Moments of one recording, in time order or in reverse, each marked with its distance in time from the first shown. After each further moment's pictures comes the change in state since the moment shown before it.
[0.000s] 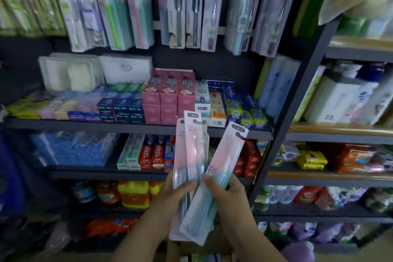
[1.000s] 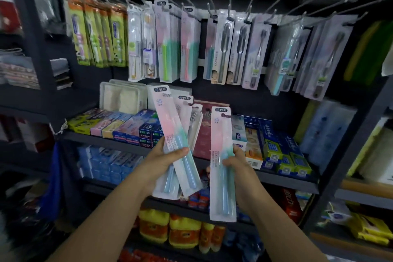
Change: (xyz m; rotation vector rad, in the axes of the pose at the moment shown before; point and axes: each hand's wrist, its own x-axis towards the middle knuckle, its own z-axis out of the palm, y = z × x) left_hand 0.008 0.155 -0.053 0.038 0.141 0.308; right_hand 0.090 -0.076 0.058 -0.055 -0.412 -0.121
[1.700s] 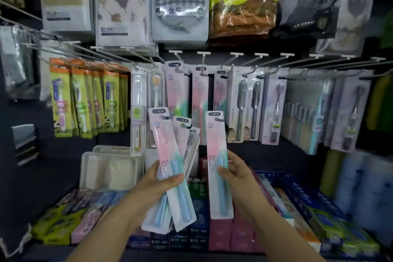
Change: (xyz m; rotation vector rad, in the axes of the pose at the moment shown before) left_hand 0.151 0.089 -0.111 0.140 -0.224 0.104; right_hand 0.183 -0.057 0.082 -0.211 0.247 -0.327
